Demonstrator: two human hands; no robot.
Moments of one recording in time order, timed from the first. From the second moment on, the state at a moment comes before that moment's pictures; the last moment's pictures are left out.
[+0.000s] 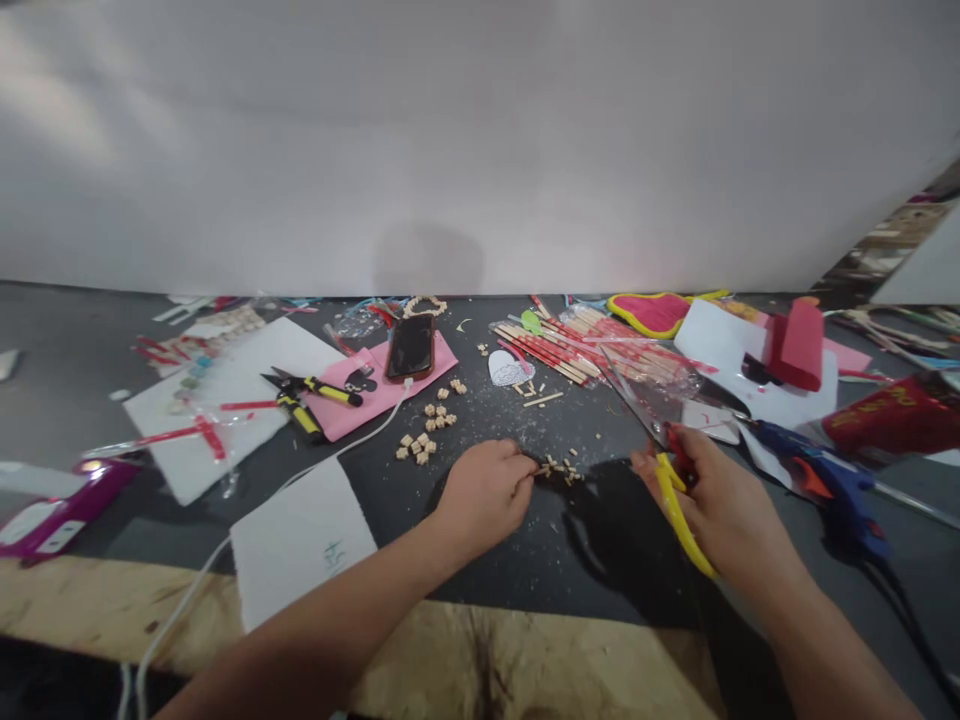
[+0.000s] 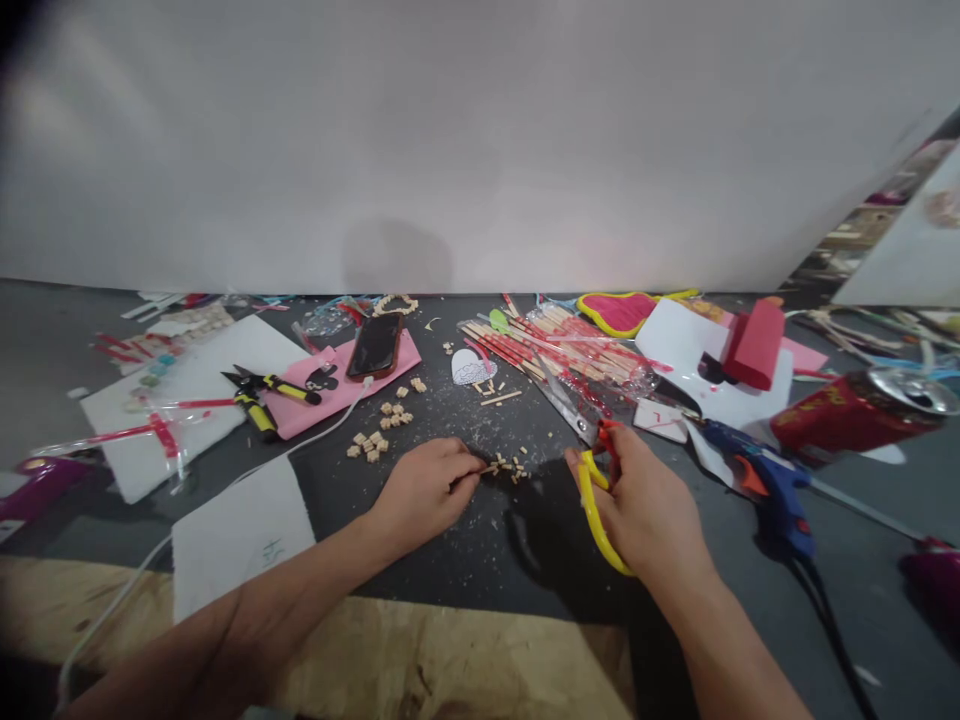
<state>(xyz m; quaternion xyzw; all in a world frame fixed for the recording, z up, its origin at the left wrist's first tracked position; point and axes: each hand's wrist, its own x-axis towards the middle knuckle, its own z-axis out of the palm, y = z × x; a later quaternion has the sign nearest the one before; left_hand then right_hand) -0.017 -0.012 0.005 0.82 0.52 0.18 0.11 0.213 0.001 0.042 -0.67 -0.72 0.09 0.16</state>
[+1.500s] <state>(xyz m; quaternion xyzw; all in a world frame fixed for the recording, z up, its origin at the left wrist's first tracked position) -0.016 -0.013 0.011 0.82 0.53 0.17 0.15 0.227 0.013 0.031 -0.68 -0.70 0.12 0.17</state>
